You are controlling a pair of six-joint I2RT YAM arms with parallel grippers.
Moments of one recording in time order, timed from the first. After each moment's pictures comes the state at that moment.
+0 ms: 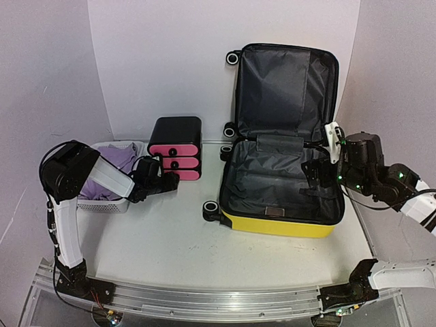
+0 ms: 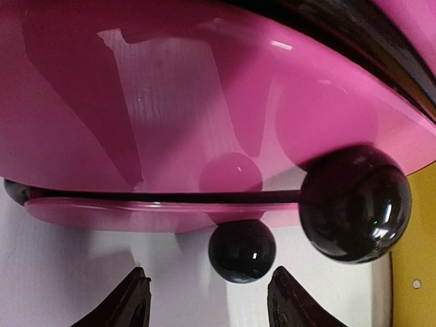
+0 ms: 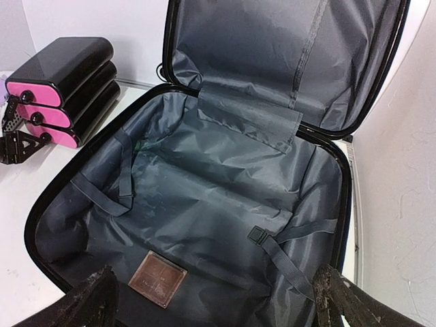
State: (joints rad) left arm -0.51 2.00 0.95 0.49 -0.06 -0.56; right arm 0.69 0.91 0.92 -0.52 0.39 0.10
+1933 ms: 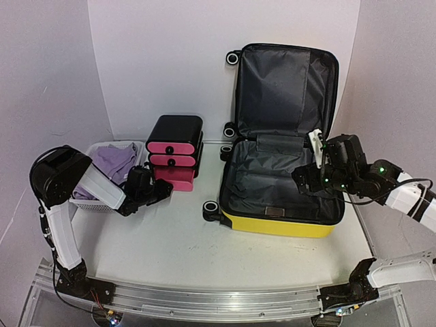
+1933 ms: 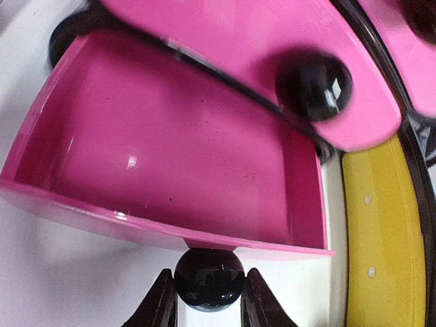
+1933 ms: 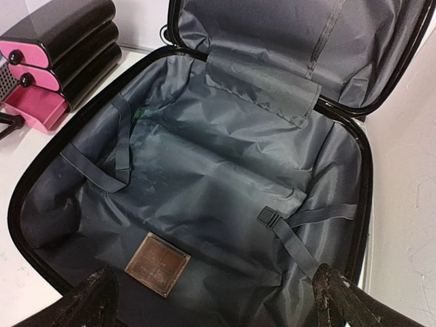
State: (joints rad) left arm -0.52 1.91 0.75 0.65 -0.01 -0.78; right arm 0.69 1.03 0.92 -0.53 0.37 0.12
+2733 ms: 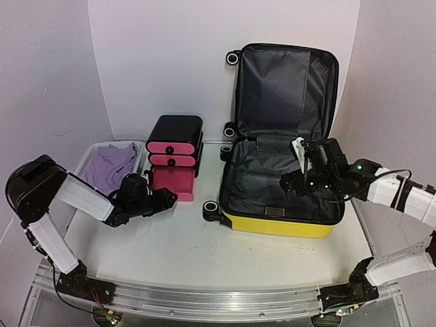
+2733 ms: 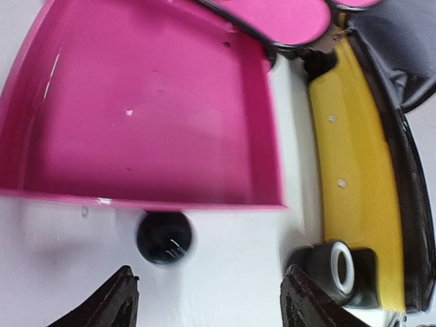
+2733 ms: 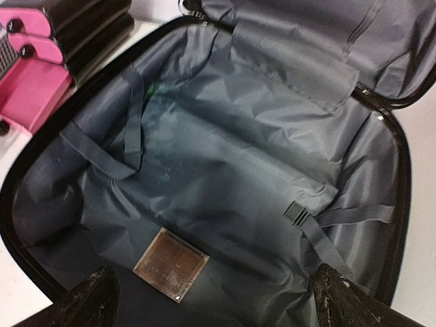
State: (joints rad) left arm -0.62 1.68 0.55 0.58 0.02 -0.81; right arm 0.69 1.17 0.91 -0.46 0.31 0.12
